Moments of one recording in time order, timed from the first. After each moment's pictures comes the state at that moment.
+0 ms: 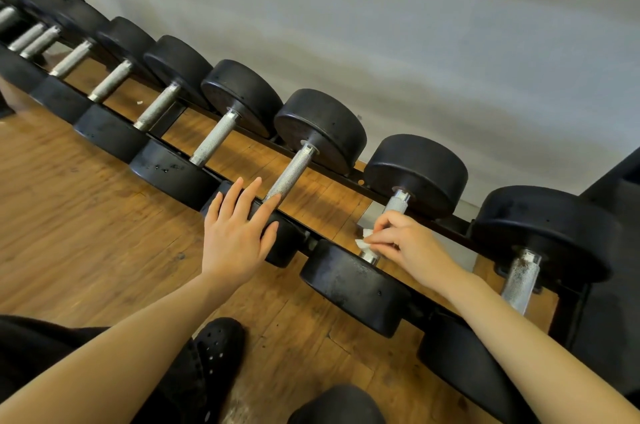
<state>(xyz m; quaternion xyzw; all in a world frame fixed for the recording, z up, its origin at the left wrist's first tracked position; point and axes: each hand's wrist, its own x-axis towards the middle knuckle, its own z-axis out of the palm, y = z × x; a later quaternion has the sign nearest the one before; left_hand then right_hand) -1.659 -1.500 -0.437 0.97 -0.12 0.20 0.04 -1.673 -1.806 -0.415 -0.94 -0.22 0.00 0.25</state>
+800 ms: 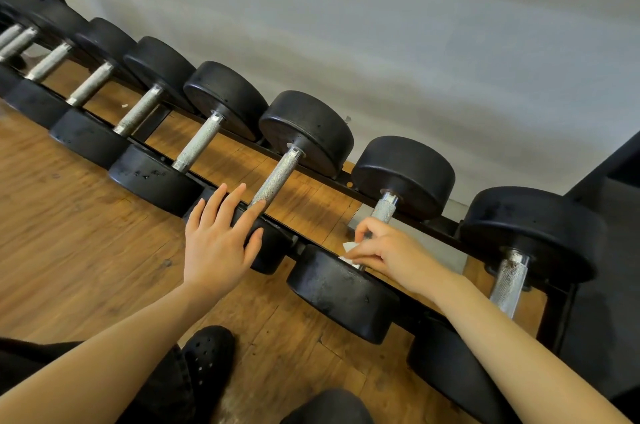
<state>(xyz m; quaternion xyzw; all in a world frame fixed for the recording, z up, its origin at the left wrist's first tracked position) -1.658 -1.500 -0.439 0.97 -0.13 0.22 0.05 -1.673 -1.804 -0.413 -0.93 -0.22 0.06 0.28</state>
